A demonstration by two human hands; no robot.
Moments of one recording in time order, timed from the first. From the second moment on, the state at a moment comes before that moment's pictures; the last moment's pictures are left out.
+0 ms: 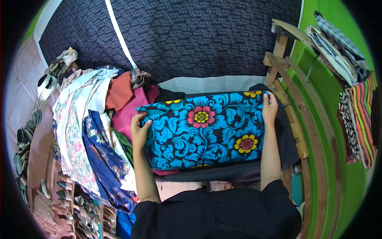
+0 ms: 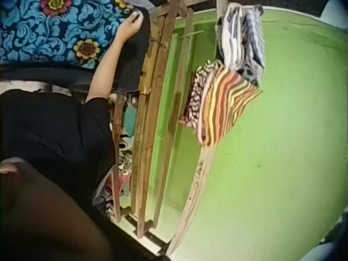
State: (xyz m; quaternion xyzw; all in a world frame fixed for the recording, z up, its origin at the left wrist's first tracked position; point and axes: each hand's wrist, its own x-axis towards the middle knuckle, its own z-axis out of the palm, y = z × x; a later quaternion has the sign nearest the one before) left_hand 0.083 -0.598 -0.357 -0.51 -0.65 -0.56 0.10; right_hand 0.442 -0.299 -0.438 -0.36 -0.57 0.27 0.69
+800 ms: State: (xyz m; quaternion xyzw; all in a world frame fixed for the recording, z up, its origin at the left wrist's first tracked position) left_hand 0.077 -0.425 -0.481 -0.76 -0.64 -0.07 0.09; right_hand 0.323 -0.321 -0.511 -0.46 -0.87 0.09 0.15
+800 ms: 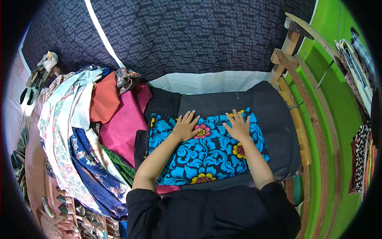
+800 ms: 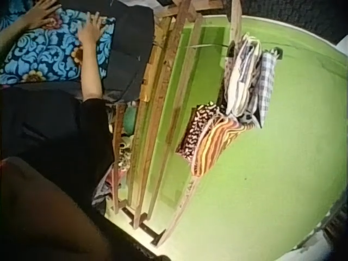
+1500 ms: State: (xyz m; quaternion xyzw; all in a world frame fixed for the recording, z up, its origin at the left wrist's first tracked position) left_hand 0.066 -0.369 -0.413 -0.67 -0.59 0.33 -0.31; right_hand 0.418 -0.255 -0.483 -0.39 -0.67 0.57 0.26
